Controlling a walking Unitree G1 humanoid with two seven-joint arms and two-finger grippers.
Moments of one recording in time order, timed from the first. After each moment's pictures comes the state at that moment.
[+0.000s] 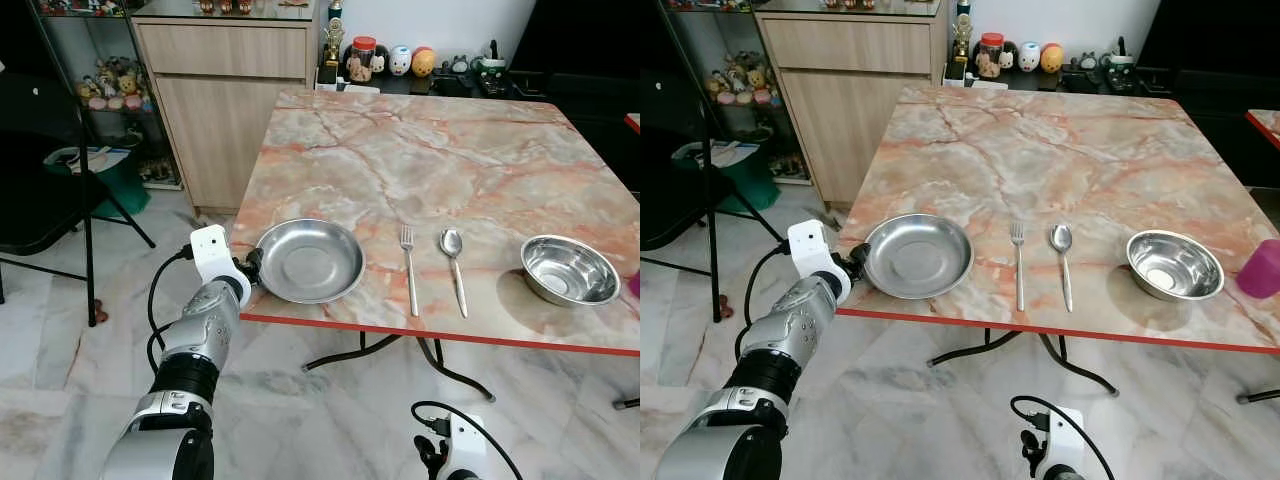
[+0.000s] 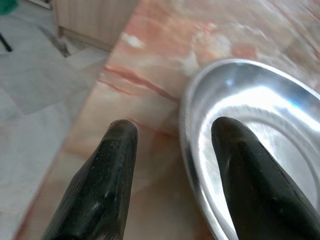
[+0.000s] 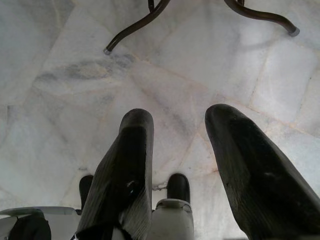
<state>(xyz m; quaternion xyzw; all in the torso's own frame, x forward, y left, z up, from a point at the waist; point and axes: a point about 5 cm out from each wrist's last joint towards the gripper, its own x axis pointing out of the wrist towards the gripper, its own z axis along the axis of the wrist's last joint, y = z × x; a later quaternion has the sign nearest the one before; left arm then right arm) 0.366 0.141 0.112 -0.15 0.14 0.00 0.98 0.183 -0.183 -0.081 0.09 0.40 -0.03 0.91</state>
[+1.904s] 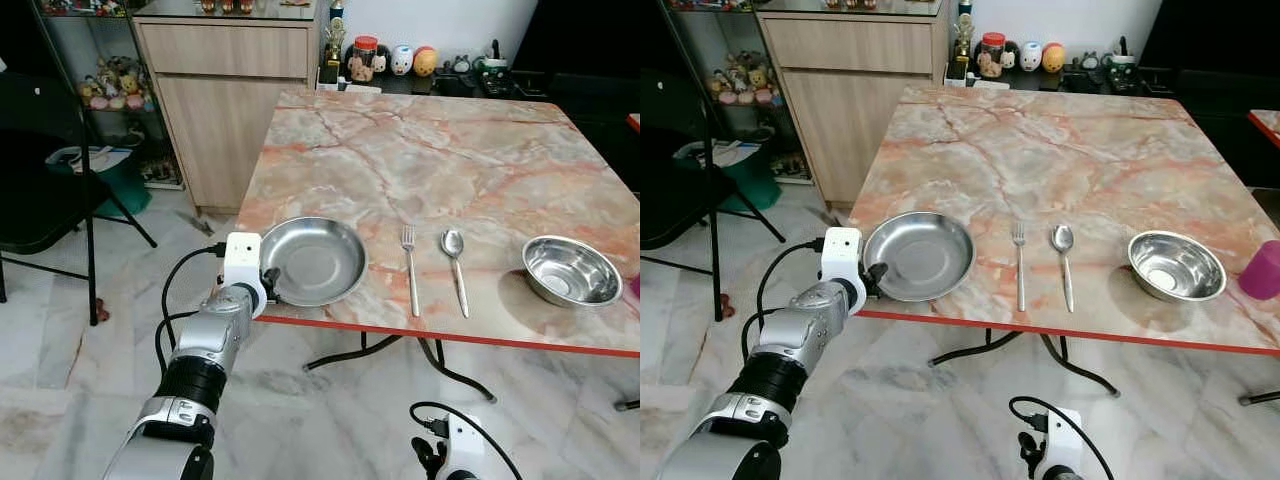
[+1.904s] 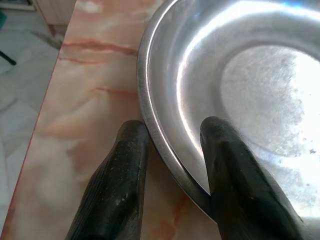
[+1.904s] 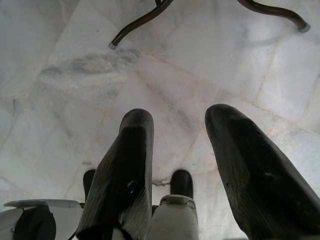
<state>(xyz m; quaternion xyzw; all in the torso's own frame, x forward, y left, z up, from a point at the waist) 0.358 0.119 0.110 -0.02 0.20 -0.05 0.98 0.182 -0.182 -0.082 0.10 0.41 -0.02 0.91</state>
